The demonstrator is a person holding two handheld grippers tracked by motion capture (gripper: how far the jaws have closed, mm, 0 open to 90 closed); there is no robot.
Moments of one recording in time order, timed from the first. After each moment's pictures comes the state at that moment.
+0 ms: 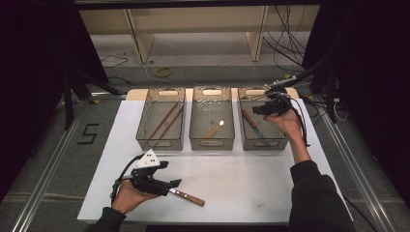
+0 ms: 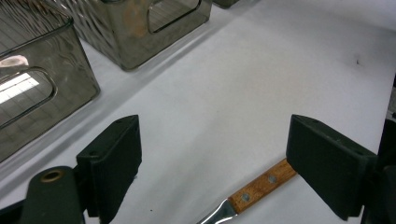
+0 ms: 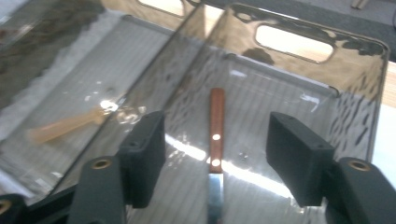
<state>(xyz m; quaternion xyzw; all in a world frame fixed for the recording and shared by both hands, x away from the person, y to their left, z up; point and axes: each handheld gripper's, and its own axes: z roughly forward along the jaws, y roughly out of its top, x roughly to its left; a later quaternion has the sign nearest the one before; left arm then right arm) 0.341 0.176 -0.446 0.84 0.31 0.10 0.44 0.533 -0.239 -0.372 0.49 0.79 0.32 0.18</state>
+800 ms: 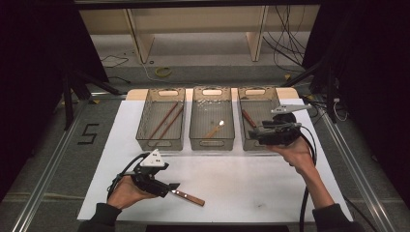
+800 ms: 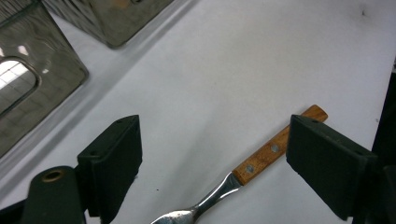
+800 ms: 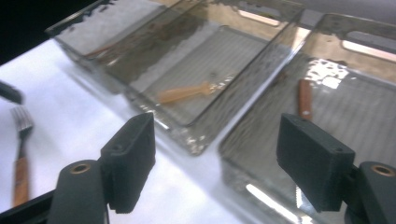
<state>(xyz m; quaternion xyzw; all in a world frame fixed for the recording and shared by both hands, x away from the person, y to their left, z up) 0.348 0.171 -0.442 0.88 0.27 0.08 0.37 0.421 -0.234 -0.363 0.40 0.80 0.42 0.14</state>
